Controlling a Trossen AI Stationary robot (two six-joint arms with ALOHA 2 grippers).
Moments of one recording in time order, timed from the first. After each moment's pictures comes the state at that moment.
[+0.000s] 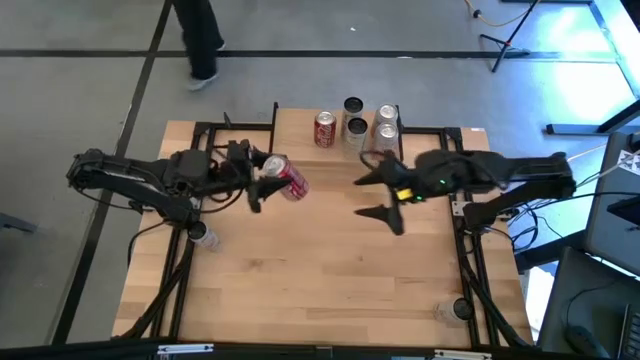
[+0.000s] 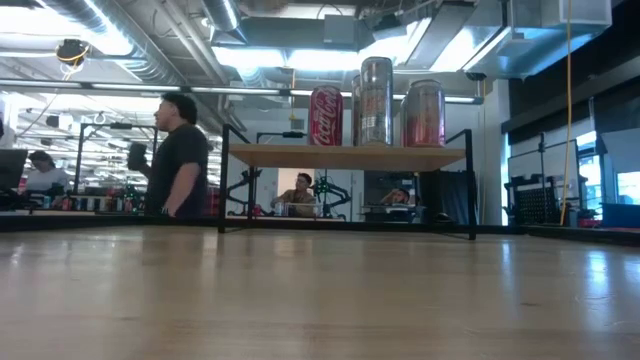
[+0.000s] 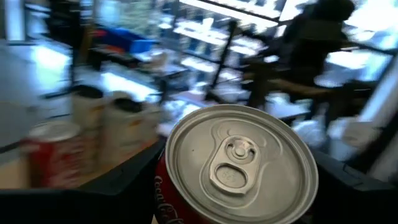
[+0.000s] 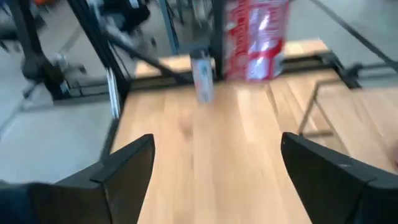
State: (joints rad) left arm -0.12 1.00 0.97 0.02 -0.45 -0.31; right arm 0.18 1.28 1.49 -0.63 0.08 0.20
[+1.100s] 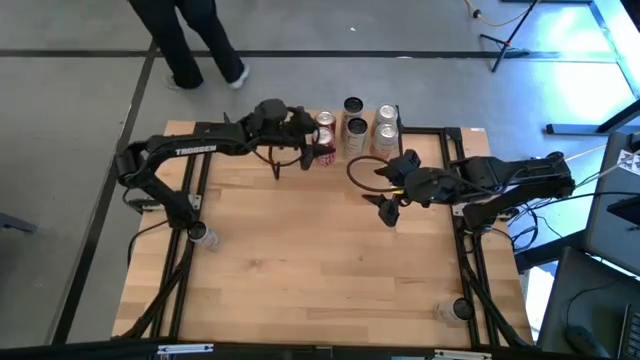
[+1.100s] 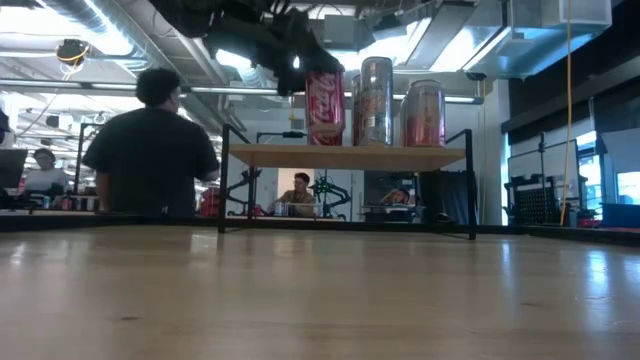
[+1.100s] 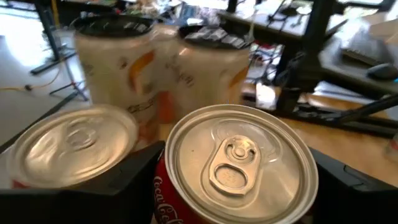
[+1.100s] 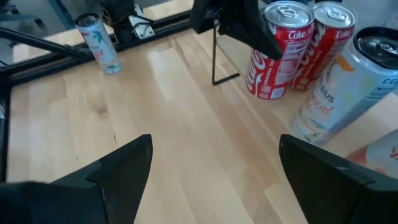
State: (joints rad) left arm 0.47 1.53 1.13 0.12 0.25 -0.02; right arm 0.22 1.30 1.49 -0.90 0.46 0.47
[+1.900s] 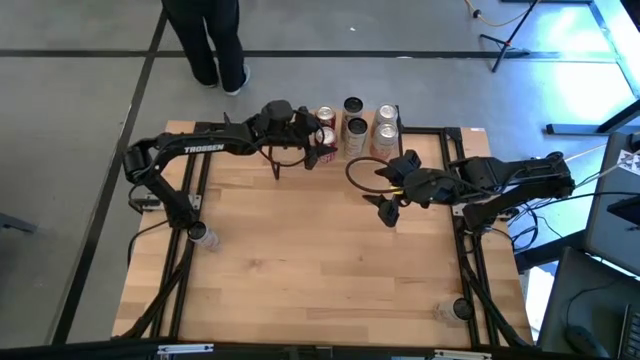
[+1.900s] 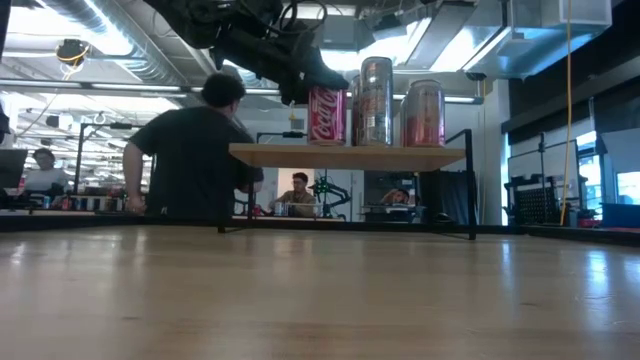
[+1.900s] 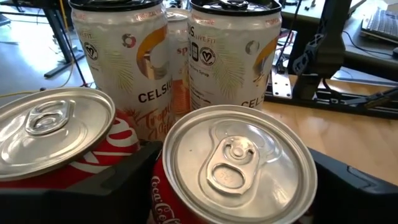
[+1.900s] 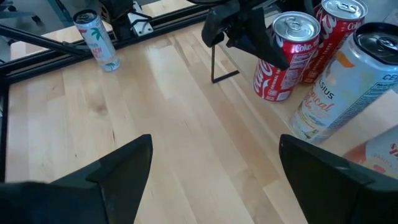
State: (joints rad) left arm 0.48 1.60 1.13 0.15 0.22 0.06; right arm 0.22 1.30 1.49 -0.91 0.46 0.47
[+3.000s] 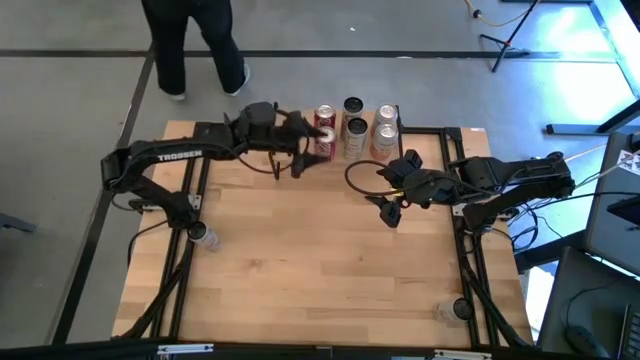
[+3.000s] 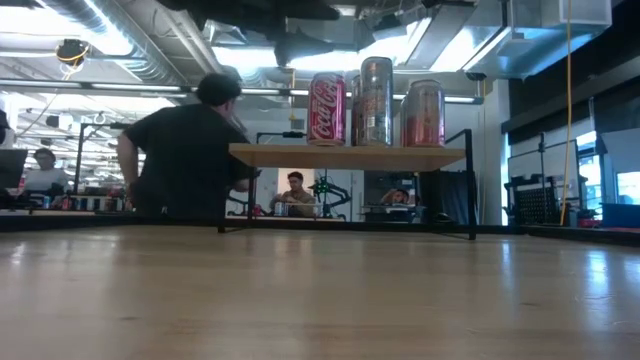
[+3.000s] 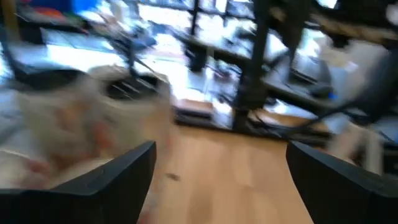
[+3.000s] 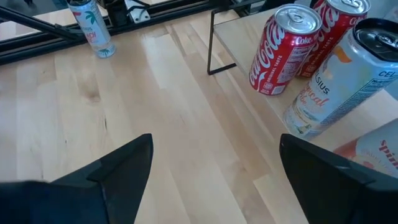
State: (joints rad) left arm 0.38 1.42 1.13 0.08 0.30 -0.07; right arm 0.22 1.30 1.49 -0.95 0.46 0.44
